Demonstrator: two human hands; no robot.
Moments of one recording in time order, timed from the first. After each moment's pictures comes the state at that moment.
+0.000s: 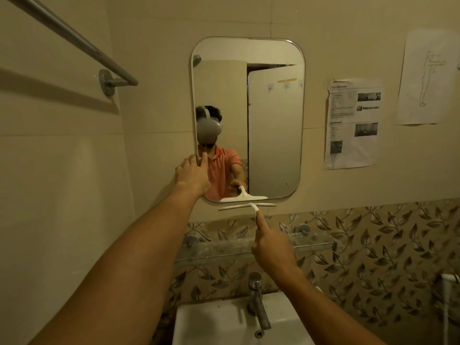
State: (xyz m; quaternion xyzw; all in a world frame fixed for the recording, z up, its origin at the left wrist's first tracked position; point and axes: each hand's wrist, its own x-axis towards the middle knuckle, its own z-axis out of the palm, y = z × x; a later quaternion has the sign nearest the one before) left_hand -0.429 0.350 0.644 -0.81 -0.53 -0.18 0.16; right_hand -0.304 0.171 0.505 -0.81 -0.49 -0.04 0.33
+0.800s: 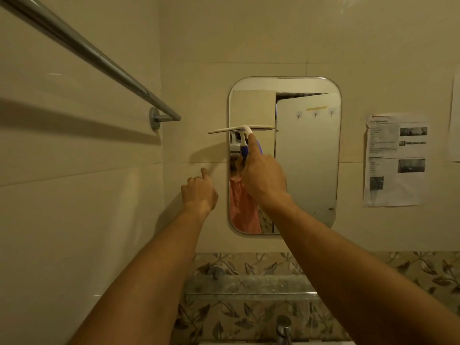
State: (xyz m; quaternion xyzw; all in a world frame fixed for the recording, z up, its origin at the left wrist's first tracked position) left_hand -0.483 0.364 0.683 -0.75 -0.57 -0.30 0.12; right_hand -0.361 0.254 0.722 -0.67 -0.56 -0.22 0.43
